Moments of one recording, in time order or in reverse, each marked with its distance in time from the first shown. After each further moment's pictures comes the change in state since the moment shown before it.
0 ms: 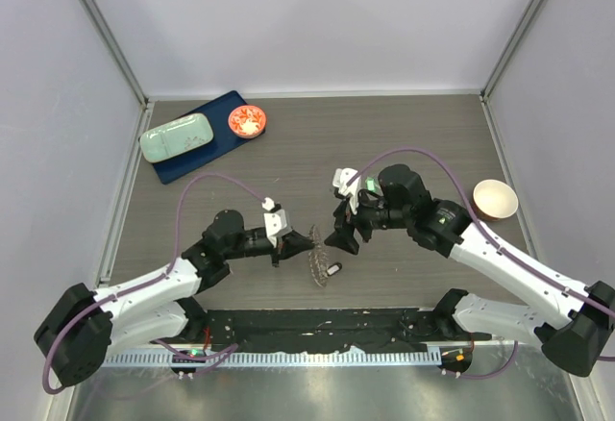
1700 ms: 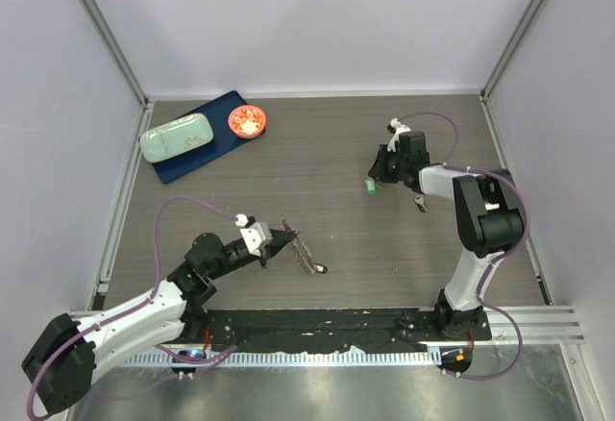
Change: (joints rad) left arm 0.000 -0.254 -0.229 0.140 -0.281 0.081; right arm -0.595 0.785 0.045 0.570 0.250 0.474
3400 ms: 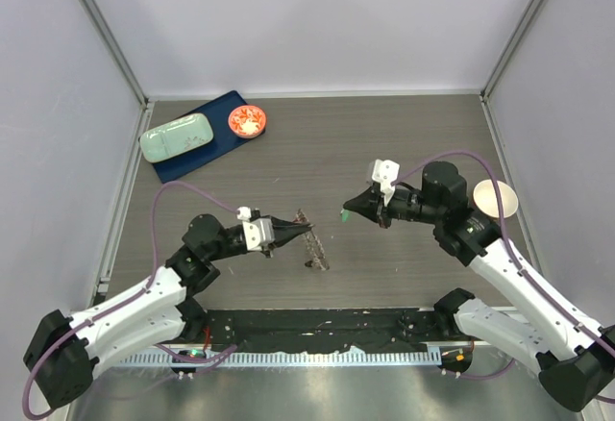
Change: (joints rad) left arm 0.000 0.050 0.215 -0.047 0.240 0.093; right arm 0.367 -0.955 -0.139 -0.372 -0.398 -0.579
